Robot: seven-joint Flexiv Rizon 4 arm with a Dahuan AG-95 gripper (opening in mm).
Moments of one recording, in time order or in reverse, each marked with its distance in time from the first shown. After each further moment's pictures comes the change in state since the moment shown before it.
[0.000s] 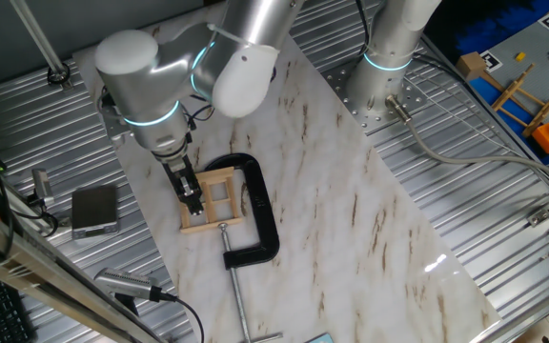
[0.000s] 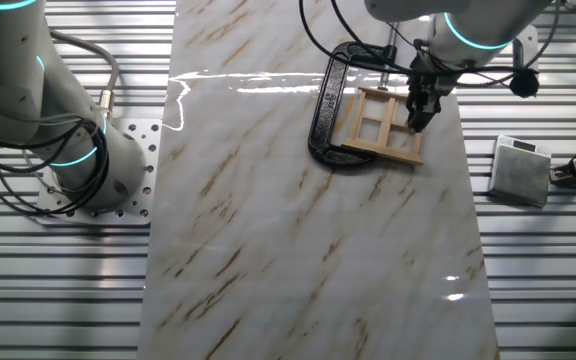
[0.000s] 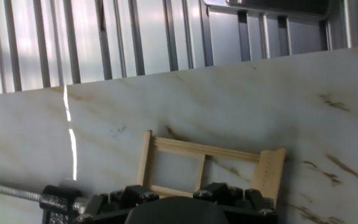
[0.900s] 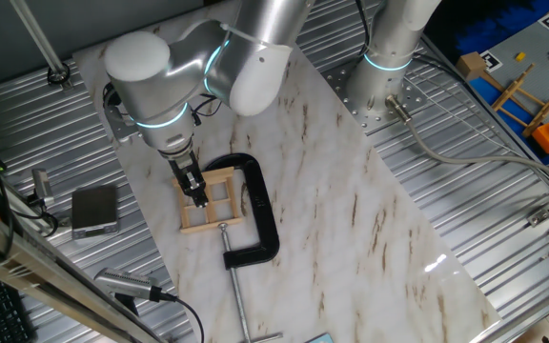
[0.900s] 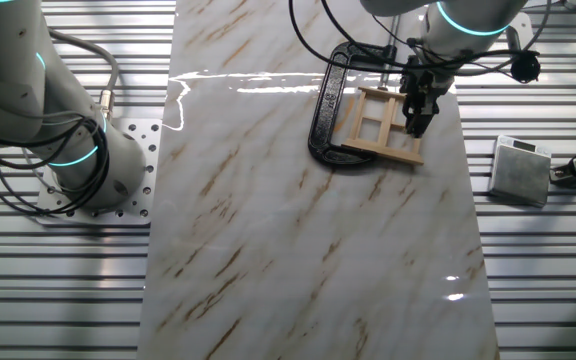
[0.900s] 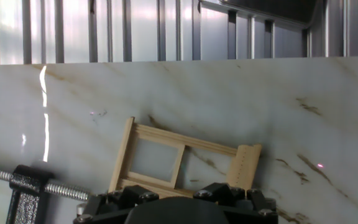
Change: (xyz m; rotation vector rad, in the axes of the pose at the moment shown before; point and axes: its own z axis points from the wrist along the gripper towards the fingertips) arm 0.007 -0.014 -0.002 0.081 0.001 -0.077
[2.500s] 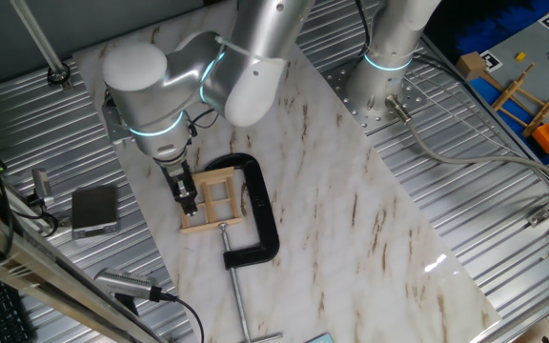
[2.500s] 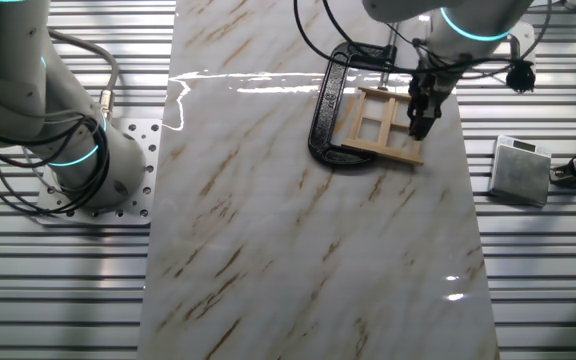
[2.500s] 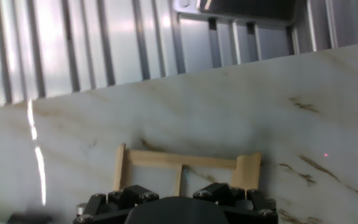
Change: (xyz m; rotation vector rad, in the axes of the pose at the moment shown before) arm -0.024 -0.007 0.023 0.016 -0.030 0.191
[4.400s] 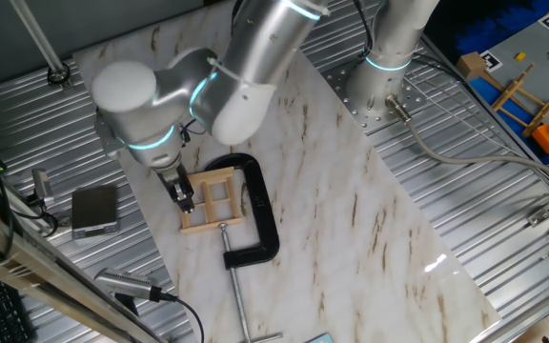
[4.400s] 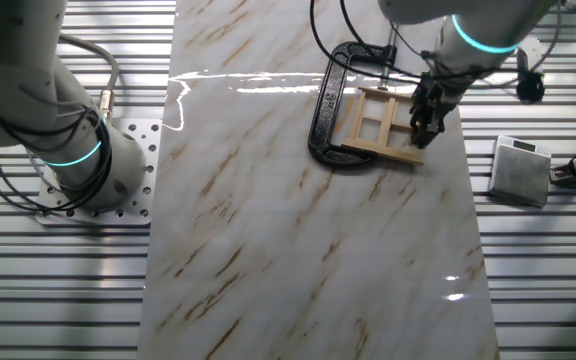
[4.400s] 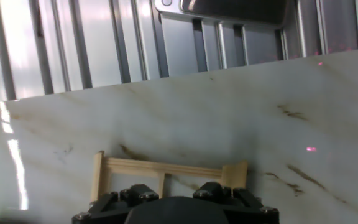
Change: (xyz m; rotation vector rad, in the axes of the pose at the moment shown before) arm 0.001 -0.011 0.005 -0.012 0.048 -0.046
